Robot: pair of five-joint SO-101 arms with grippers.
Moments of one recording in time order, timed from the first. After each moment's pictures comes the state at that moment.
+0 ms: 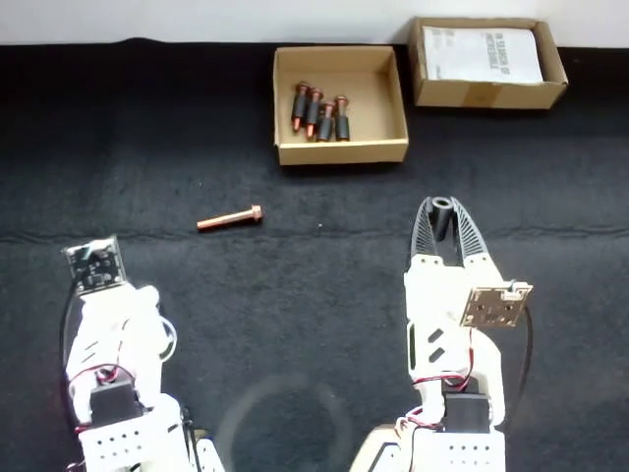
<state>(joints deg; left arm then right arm) -18.6 -101.8 96.1 47.8 4.1 -5.4 -103.4 95.7 10.6 -0.1</state>
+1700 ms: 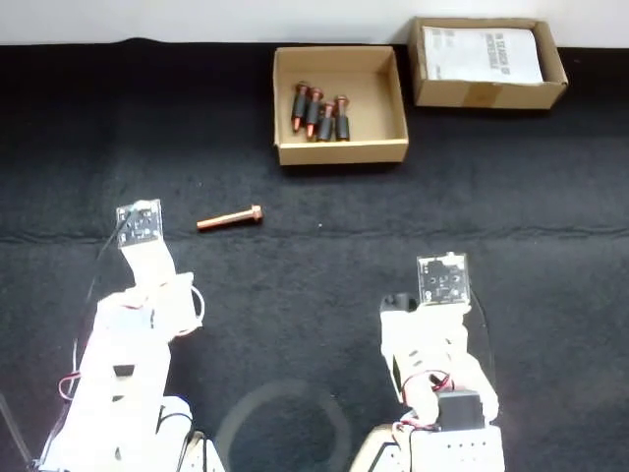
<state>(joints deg) -9.5 -43.9 77.9 34.7 11.5 -10.6 -100.0 95.9 54.4 0.9</state>
